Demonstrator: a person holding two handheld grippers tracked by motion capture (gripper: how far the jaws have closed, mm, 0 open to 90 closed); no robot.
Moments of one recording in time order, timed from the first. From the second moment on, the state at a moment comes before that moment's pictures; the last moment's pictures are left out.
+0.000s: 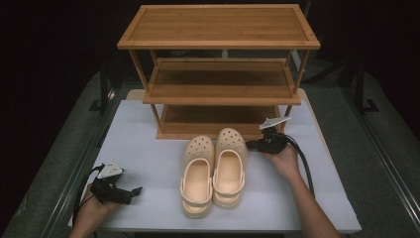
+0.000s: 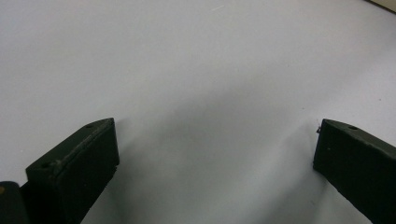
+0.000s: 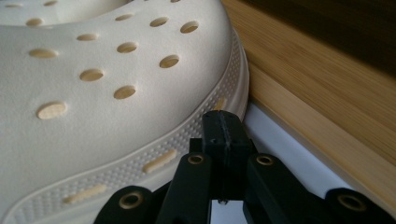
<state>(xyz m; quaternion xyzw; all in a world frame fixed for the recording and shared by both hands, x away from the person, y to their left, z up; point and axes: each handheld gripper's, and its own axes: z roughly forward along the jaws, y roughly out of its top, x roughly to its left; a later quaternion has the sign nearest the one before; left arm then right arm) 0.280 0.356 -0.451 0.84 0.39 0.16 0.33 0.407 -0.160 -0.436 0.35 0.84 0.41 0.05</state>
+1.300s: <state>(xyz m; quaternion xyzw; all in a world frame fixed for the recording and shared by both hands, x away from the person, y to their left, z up) 0.280 0.356 -0.451 0.84 0.39 0.16 0.33 0.324 -0.208 -0.402 0.39 0.80 0.44 0.09</state>
